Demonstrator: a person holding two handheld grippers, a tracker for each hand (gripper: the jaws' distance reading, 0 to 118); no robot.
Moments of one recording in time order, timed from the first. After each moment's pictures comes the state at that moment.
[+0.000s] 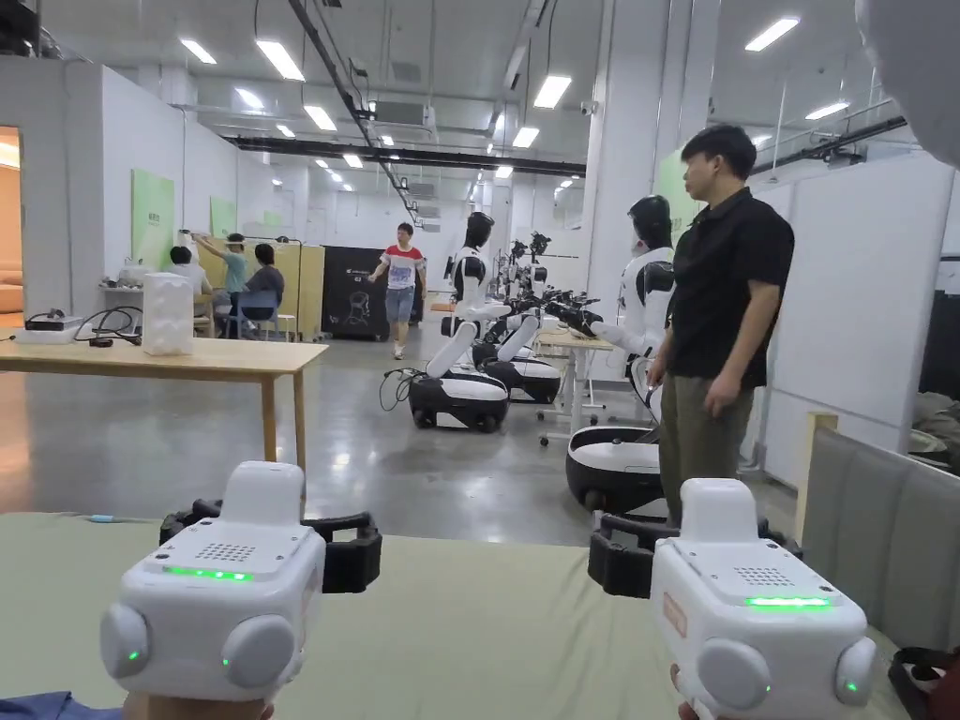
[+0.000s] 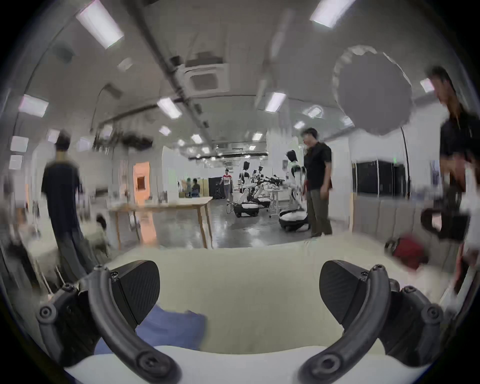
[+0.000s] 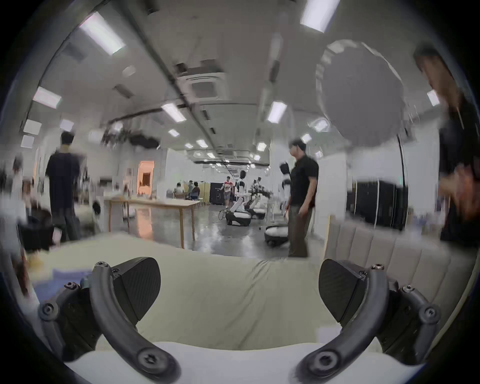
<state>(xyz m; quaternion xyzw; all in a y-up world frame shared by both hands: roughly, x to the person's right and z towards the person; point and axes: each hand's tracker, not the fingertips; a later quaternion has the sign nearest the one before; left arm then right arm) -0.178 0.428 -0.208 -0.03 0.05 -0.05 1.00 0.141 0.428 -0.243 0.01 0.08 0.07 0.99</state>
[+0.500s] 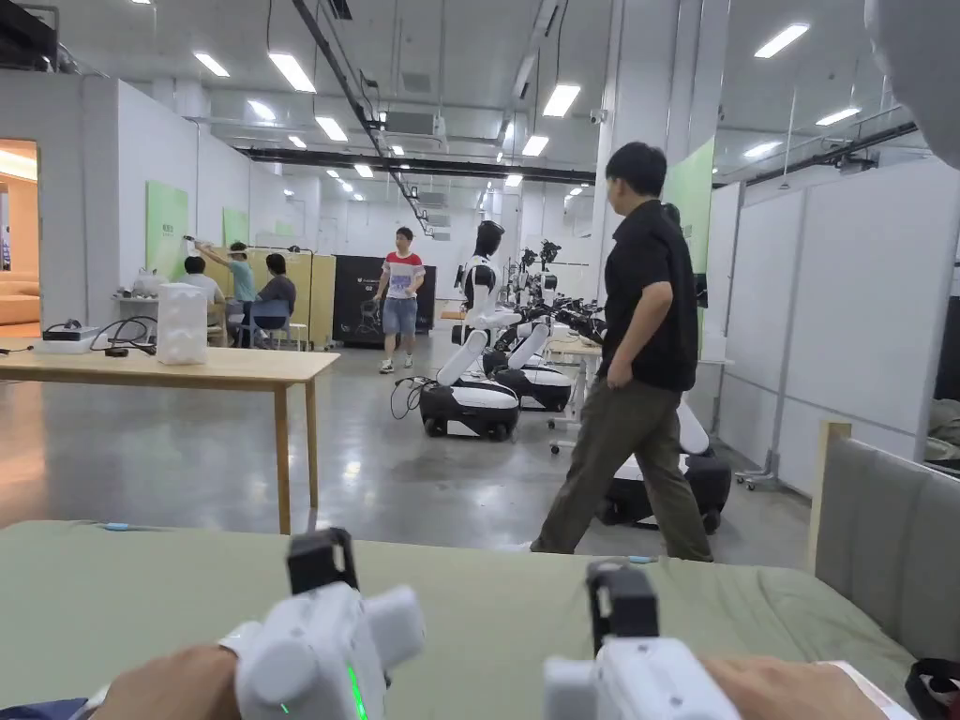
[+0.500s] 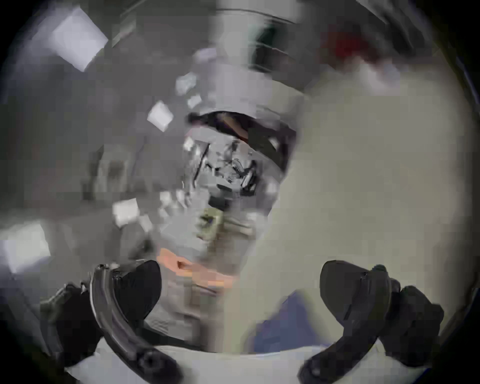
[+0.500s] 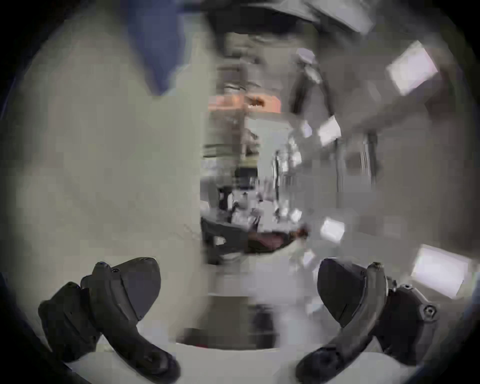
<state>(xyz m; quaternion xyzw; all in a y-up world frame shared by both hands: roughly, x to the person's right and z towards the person) -0.143 0.379 -0.229 -0.10 0.03 -0.47 0.88 0.091 0.355 -0.233 0.03 0.08 0.66 0.75</state>
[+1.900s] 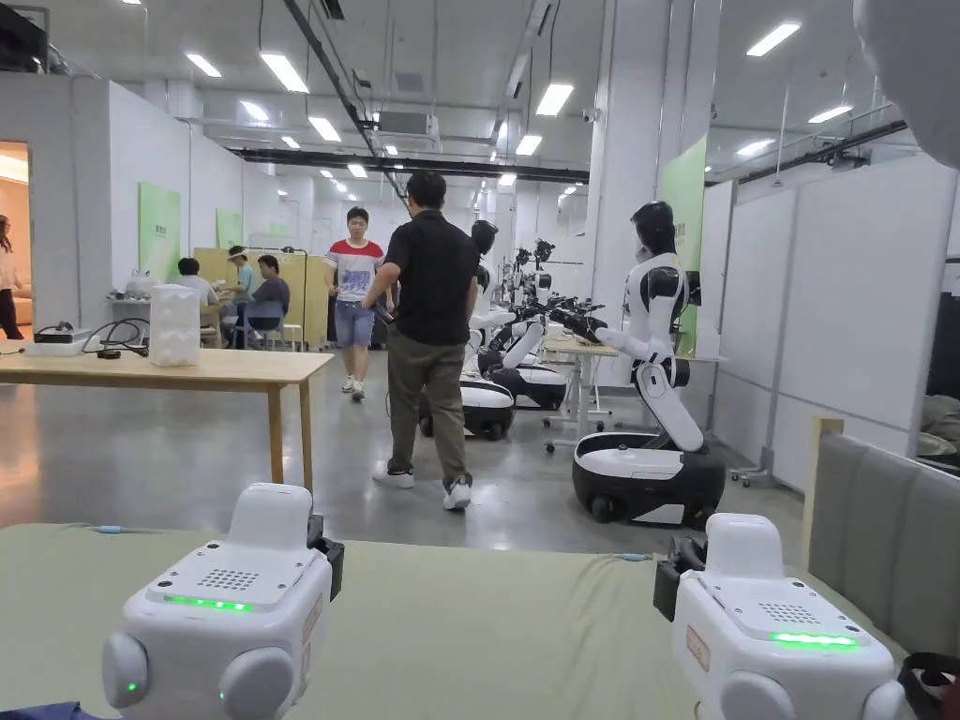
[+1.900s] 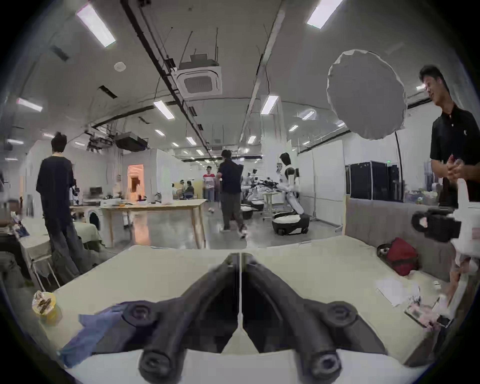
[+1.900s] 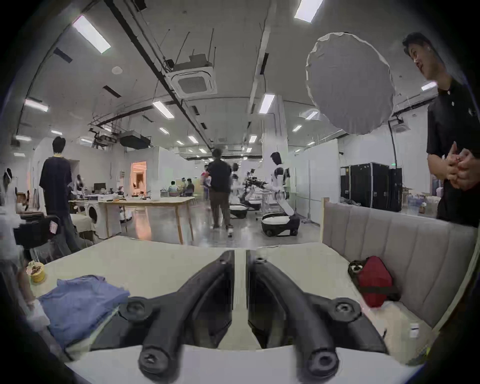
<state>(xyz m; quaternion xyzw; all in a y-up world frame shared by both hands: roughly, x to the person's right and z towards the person) -0.177 0.418 -0.199 -0.01 0.05 -0.02 1.00 0.166 0.407 -0.240 -0.02 0.05 0.00 1.00</state>
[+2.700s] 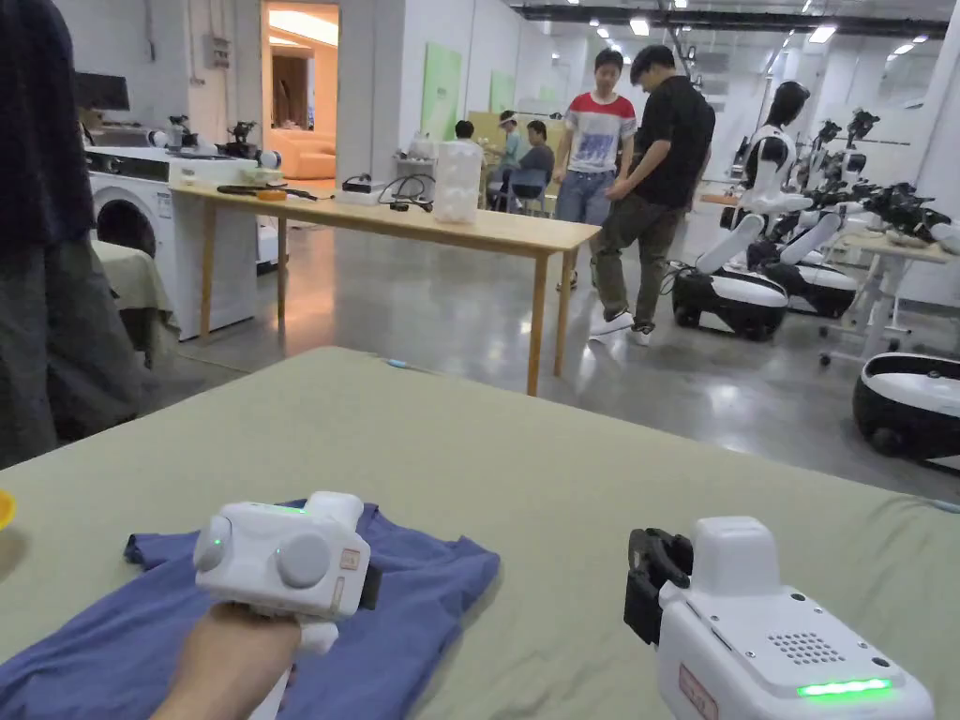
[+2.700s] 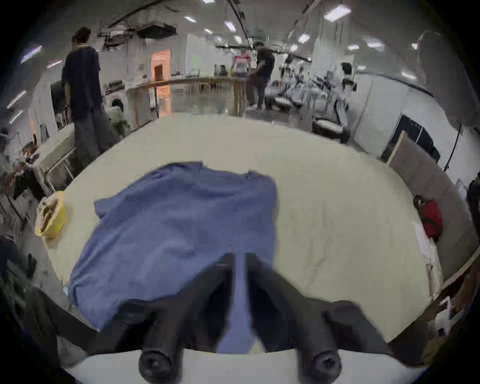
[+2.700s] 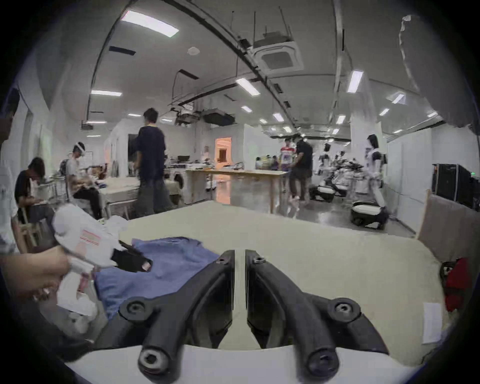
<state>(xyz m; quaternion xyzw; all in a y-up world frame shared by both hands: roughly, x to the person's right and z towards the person) -0.414 0.256 -0.215 -0.39 0.11 0.10 0.91 -0.067 0.326 -0.219 -0.09 0.33 0.05 0.94</state>
